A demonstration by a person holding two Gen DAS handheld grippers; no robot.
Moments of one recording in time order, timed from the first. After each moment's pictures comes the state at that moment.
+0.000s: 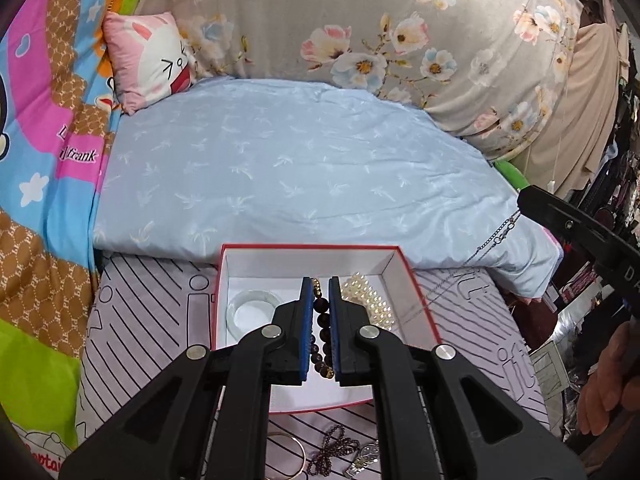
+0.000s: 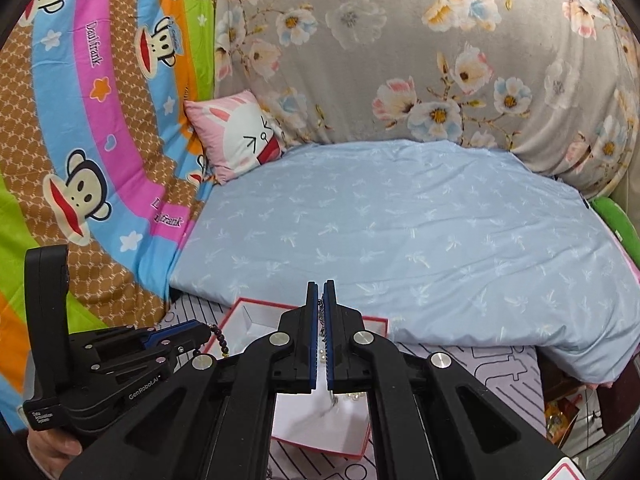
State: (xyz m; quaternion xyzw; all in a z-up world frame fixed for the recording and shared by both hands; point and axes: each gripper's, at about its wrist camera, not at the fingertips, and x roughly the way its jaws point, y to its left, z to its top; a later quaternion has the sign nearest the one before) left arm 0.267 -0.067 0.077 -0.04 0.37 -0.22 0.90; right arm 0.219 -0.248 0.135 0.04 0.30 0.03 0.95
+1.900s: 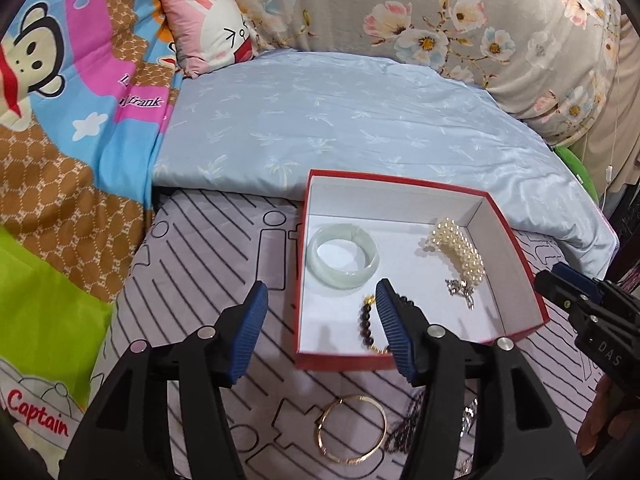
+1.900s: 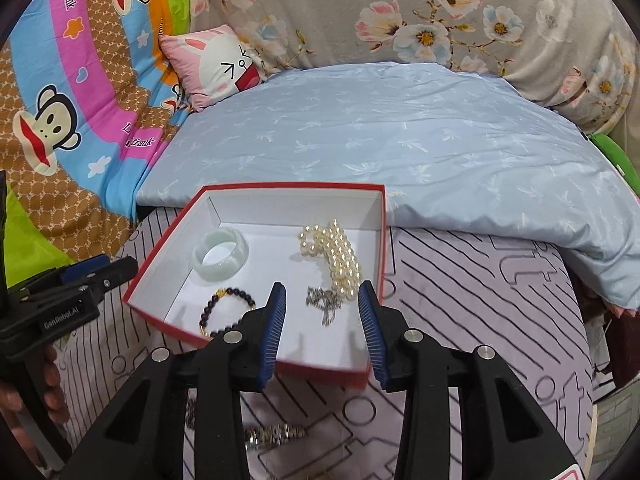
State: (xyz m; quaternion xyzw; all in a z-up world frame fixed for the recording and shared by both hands) left arm 0.242 -0.024 0.012 -0.01 0.39 -0.11 0.91; right arm 0.194 -0.245 0.018 0.05 0.38 0.00 0.92
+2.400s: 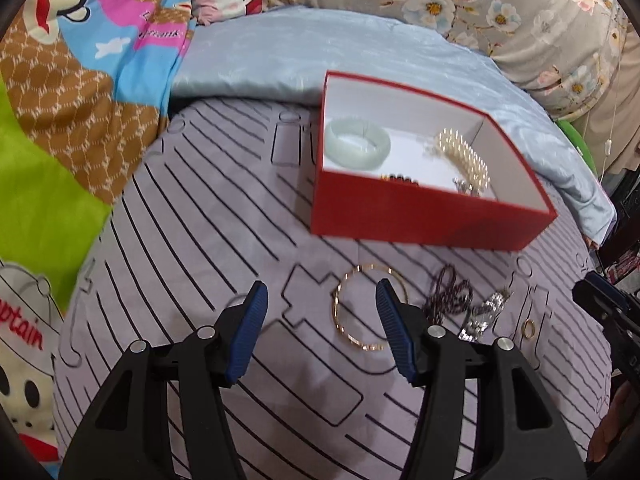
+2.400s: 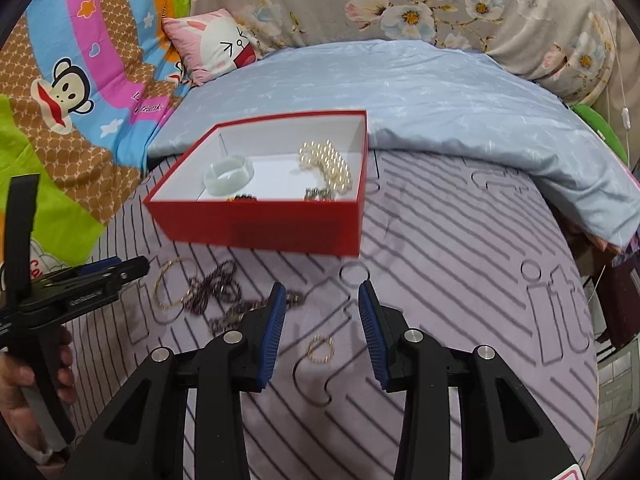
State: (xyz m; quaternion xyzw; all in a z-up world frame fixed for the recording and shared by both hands) left arm 0.178 -0.007 -0.047 -0.02 0.46 -0.11 0.88; right arm 0.097 -0.240 -0.013 0.06 0.41 -0.01 0.91
